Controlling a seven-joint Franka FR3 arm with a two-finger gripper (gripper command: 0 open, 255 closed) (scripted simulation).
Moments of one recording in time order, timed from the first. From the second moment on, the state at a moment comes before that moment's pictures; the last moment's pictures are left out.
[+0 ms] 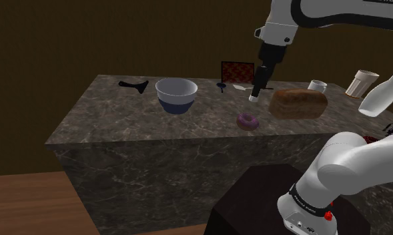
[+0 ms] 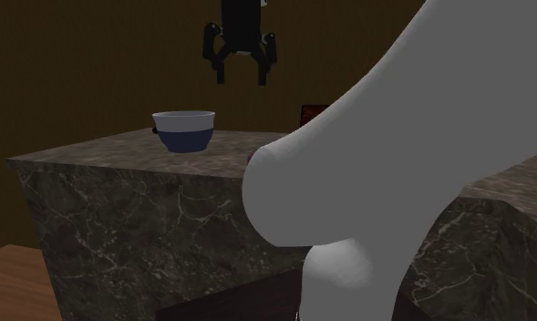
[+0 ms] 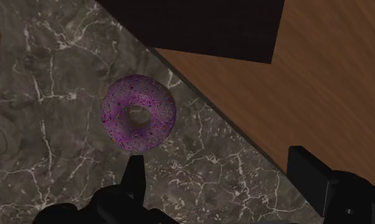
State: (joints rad) arm -0.01 -0.74 0.07 -2.30 0.06 1.54 -0.13
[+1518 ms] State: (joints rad) arm 0.02 -0.62 -0.49 -2.63 0.27 1.96 -0.72
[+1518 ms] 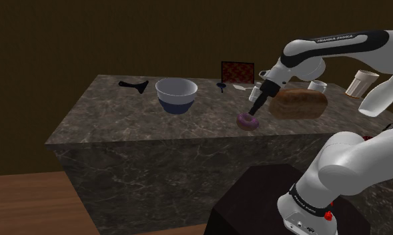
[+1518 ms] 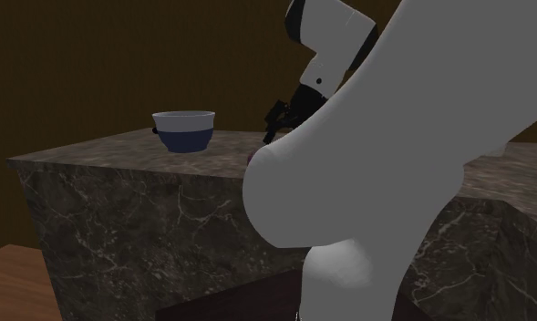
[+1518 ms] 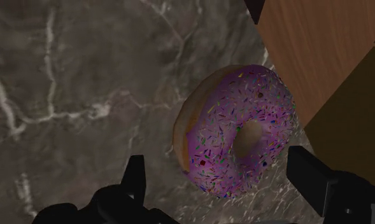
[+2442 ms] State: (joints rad) arm 0.02 -0.64 -0.48 -2.61 0.27 1.93 -0.70
